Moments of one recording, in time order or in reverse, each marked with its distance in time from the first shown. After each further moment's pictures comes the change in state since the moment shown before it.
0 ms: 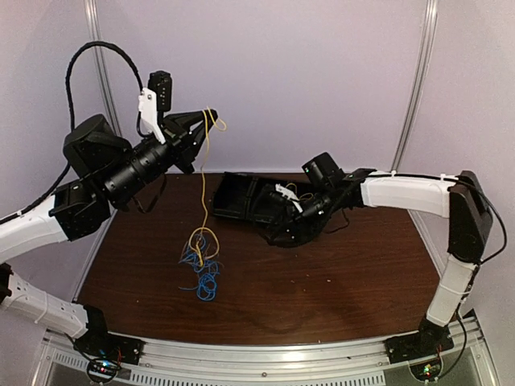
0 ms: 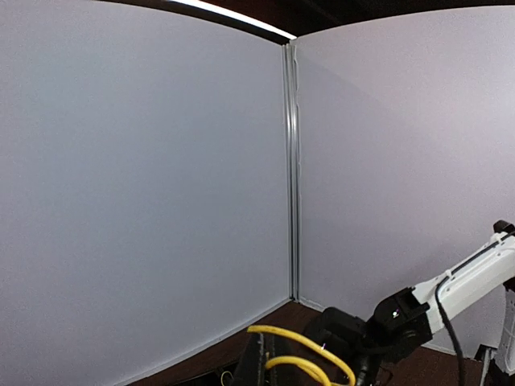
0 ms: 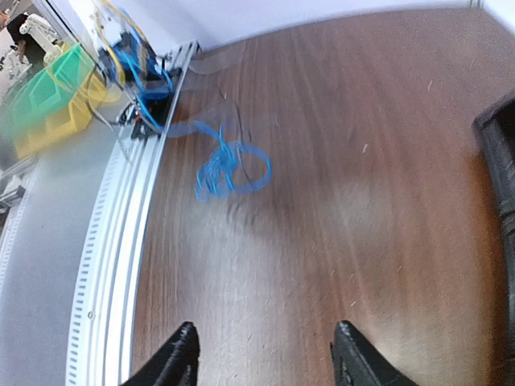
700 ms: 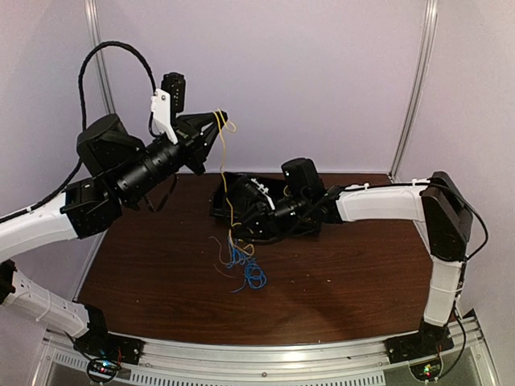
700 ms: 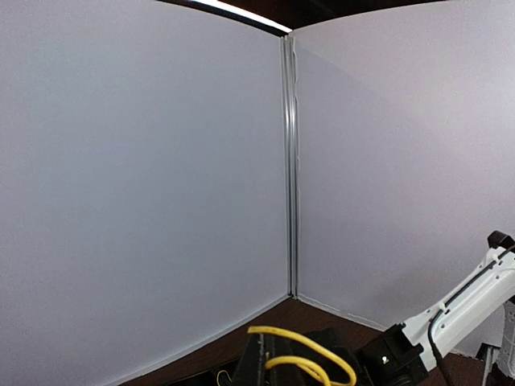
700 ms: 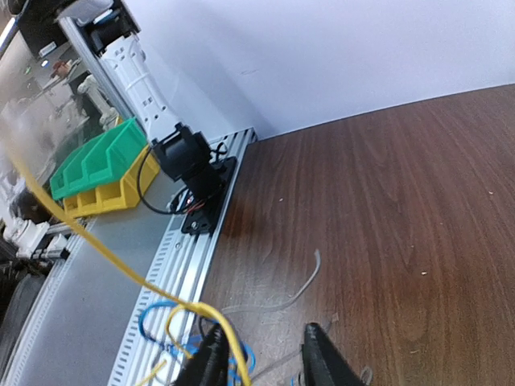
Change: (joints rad) left arm 0.000 0.066 0.006 0.026 0.001 -0.016; right arm 0.094 0.073 0.025 0.541 -0.144 0.415
